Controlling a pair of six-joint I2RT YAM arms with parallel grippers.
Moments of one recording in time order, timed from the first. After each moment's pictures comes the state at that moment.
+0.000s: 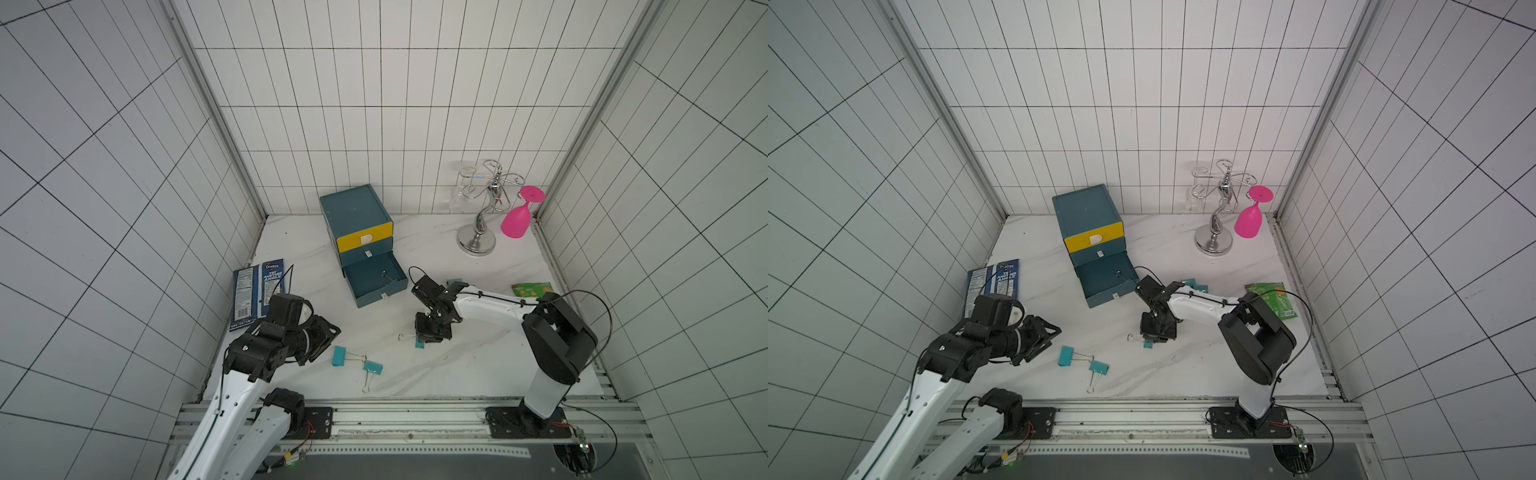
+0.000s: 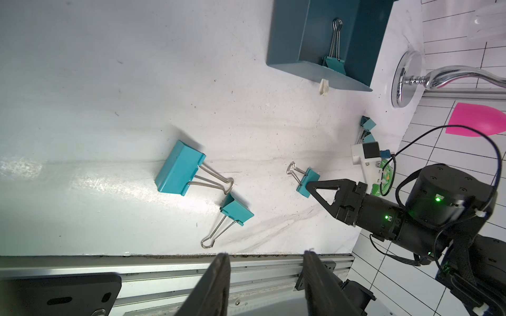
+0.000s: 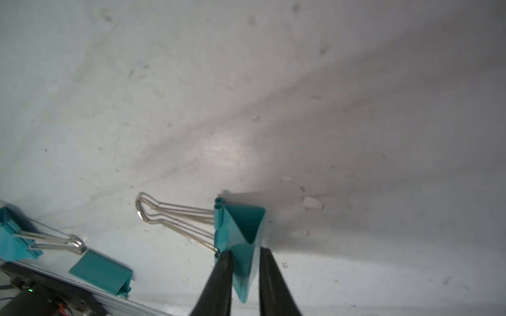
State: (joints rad) left arm -0.25 0.70 0.78 -1.06 0.38 -1.00; right arm 0.86 1.75 1.05 -0.71 -0.23 0.85
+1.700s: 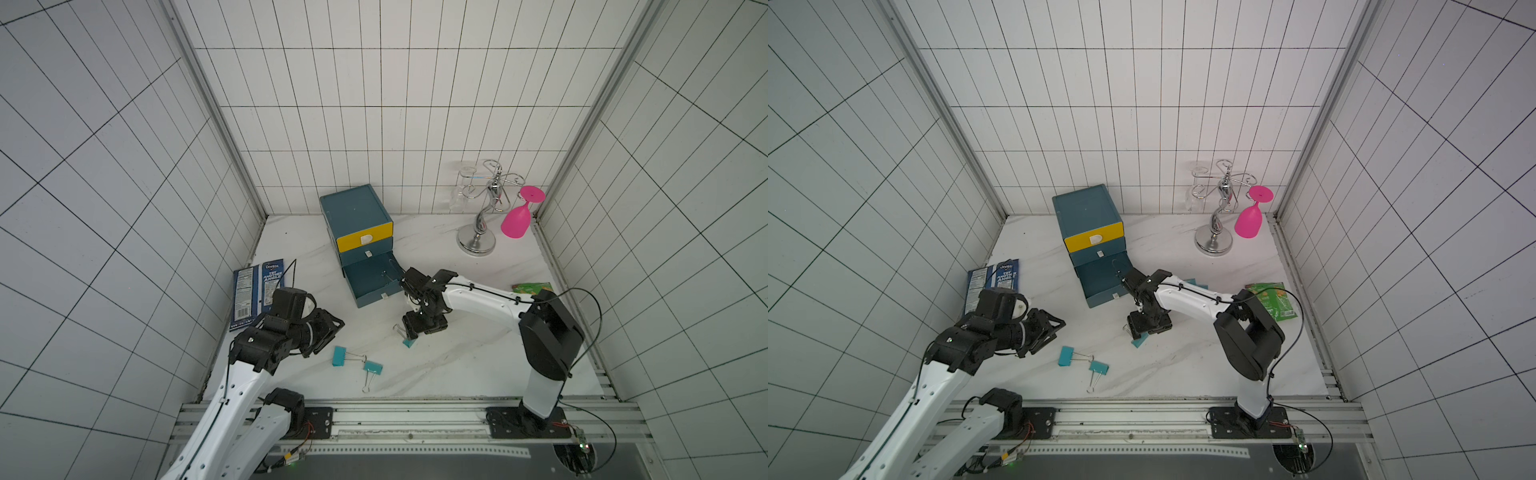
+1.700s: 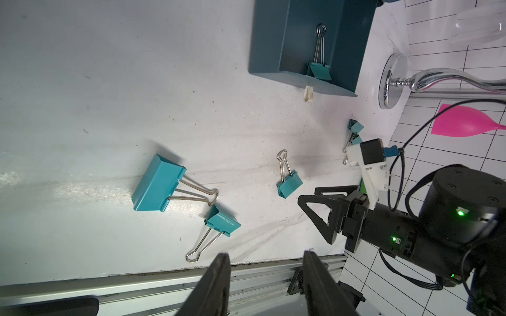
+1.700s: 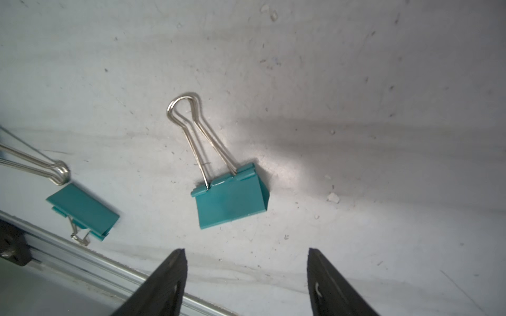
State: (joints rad) left arm -0.25 0.74 0.78 -0.97 0.40 -1.01; right arm 0.94 1.85 1.33 -0.97 -0.16 0.40
